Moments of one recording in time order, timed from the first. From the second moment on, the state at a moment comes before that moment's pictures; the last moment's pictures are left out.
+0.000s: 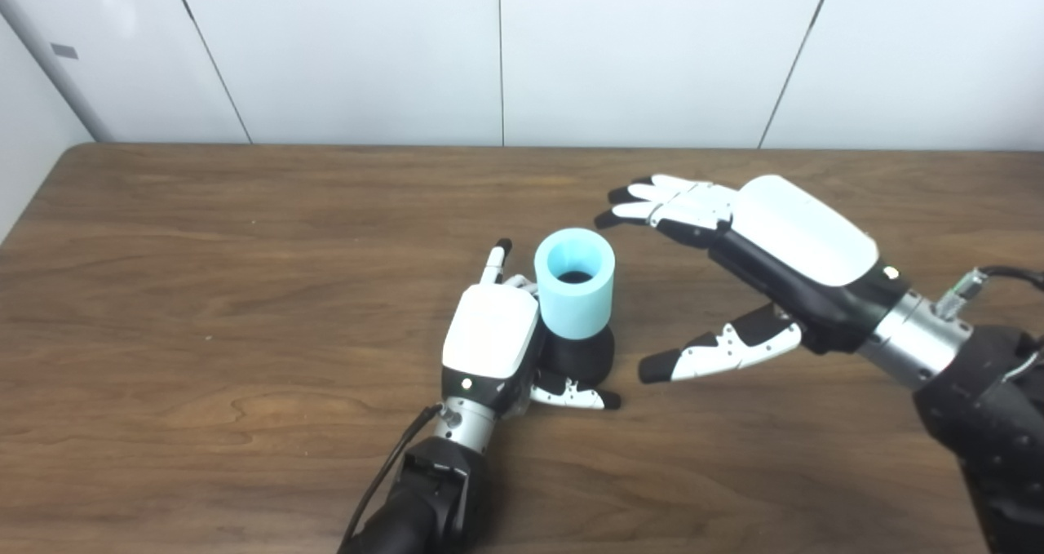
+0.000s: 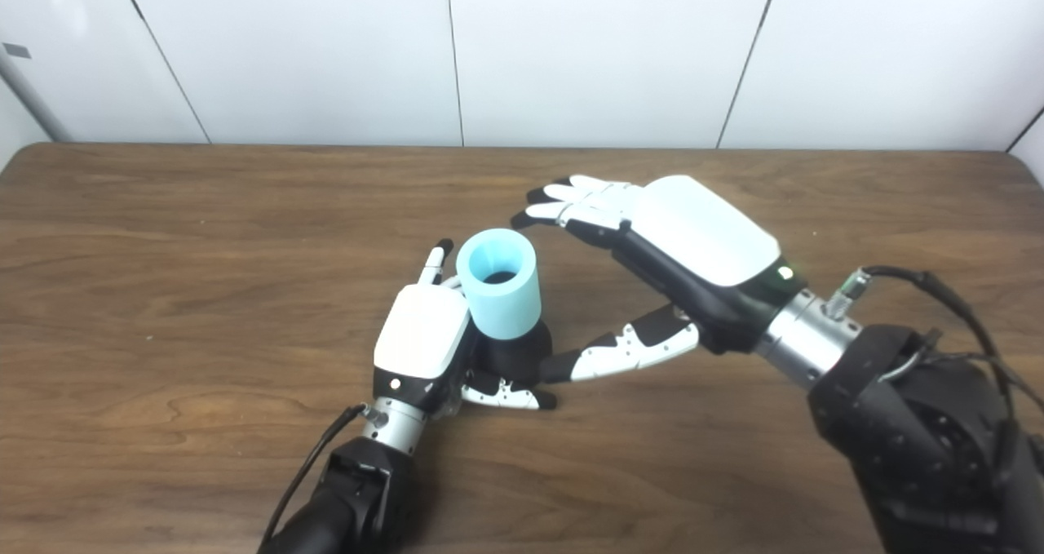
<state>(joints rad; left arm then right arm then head) -0.15 0.11 -0.62 0.02 1.16 0.24 0.23 -0.27 -0.45 0.15 -0.79 -0.58 0.18 0.69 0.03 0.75</state>
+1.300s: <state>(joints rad) -0.15 0.11 -0.62 0.02 1.17 0.24 0.22 -0.18 -0.34 0.25 -0.72 -0.76 -0.01 0.68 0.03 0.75</state>
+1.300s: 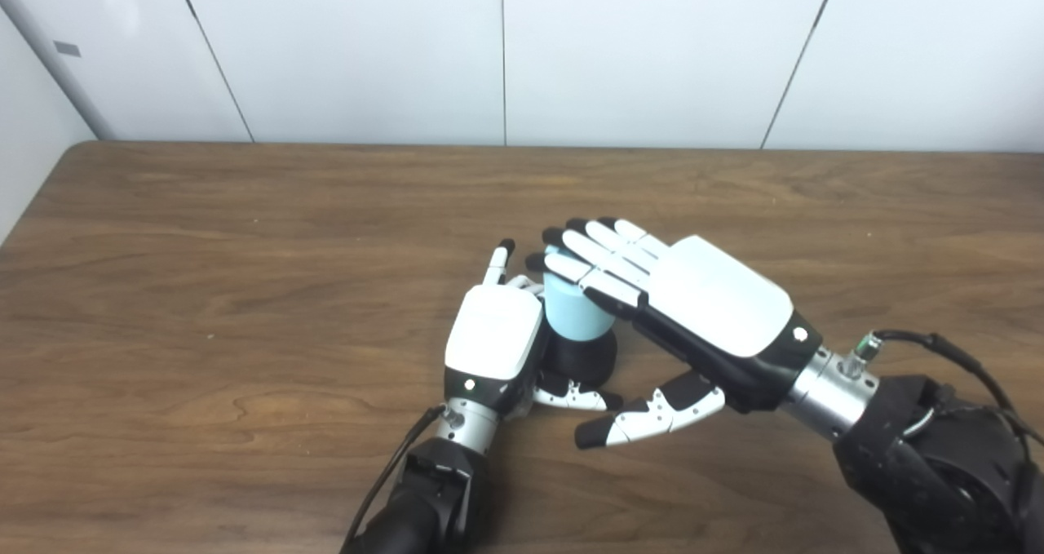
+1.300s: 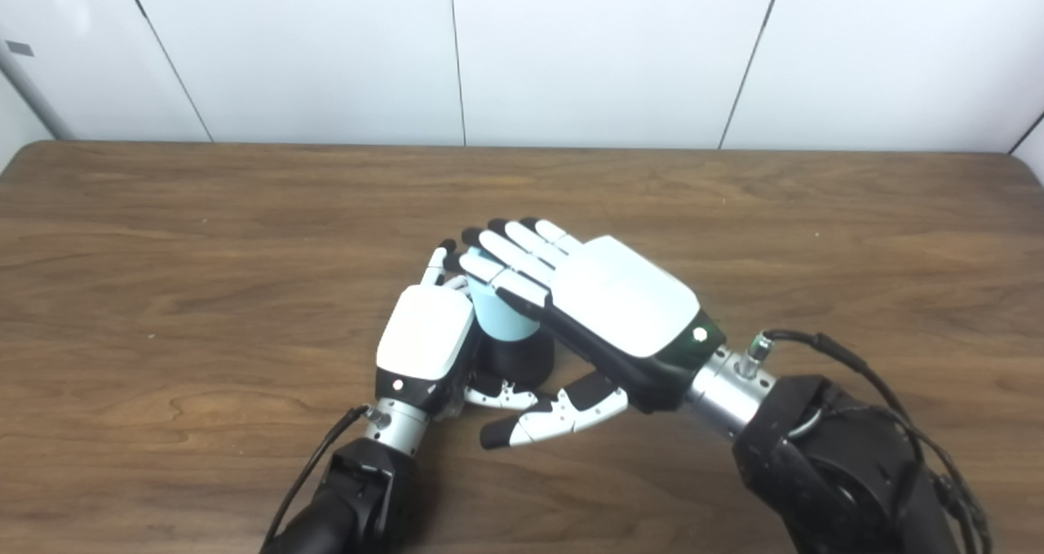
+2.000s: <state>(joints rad) -0.15 0.11 -0.62 0.01 1.18 0.24 0.22 -0.15 -0.35 0.22 -0.66 -0.77 -0.08 0.58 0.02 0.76</state>
